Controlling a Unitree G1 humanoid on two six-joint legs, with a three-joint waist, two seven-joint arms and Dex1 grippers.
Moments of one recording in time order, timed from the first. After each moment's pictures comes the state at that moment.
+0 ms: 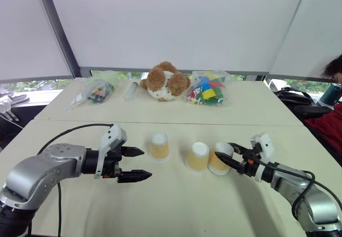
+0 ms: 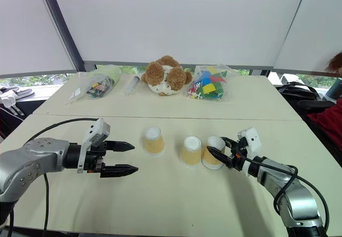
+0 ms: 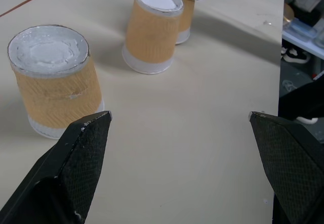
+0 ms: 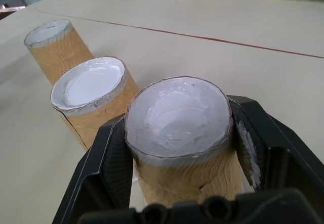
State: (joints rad) left arm -0.36 0.90 0.05 -0.44 -0.77 0.91 -0.96; right arm -0.14 -0.59 -0.17 -0.24 0.46 0.47 0.70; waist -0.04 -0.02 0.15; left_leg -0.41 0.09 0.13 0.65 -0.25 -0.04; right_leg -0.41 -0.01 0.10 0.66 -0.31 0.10
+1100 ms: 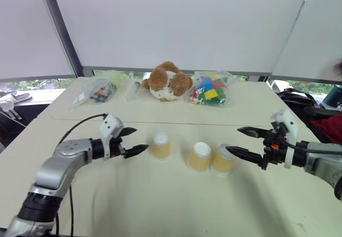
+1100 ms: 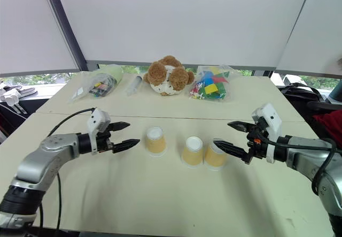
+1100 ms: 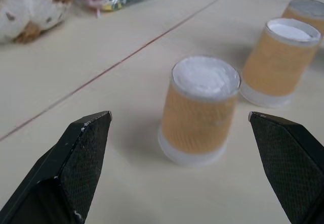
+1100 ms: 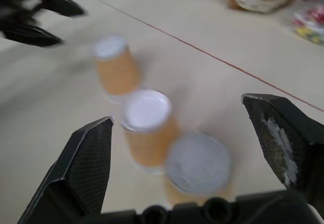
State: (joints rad) left arm -0.47 0.66 -0.01 -0.06 -0.45 0.48 -0.90; right arm -0.22 -0.95 -0.35 -0.48 0.75 0.82 0.84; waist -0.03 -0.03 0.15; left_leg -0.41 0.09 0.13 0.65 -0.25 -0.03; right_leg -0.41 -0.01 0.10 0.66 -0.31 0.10
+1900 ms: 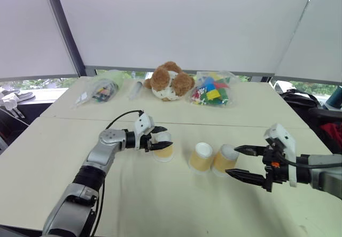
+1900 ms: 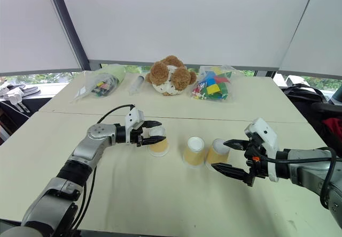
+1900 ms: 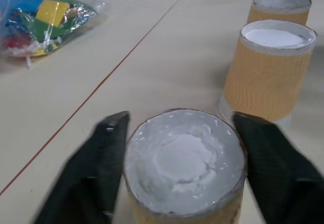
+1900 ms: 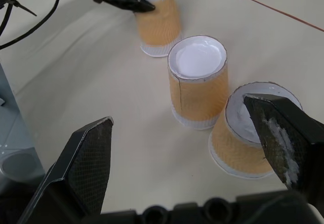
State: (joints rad) left arm -0.77 0.40 -0.17 0.52 -0.22 0.02 -1.09; right arm -0.08 -1.00 -0.38 -0.61 0.81 0.93 0.82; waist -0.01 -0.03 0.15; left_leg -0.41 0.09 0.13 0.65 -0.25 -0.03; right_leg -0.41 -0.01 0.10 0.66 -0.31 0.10
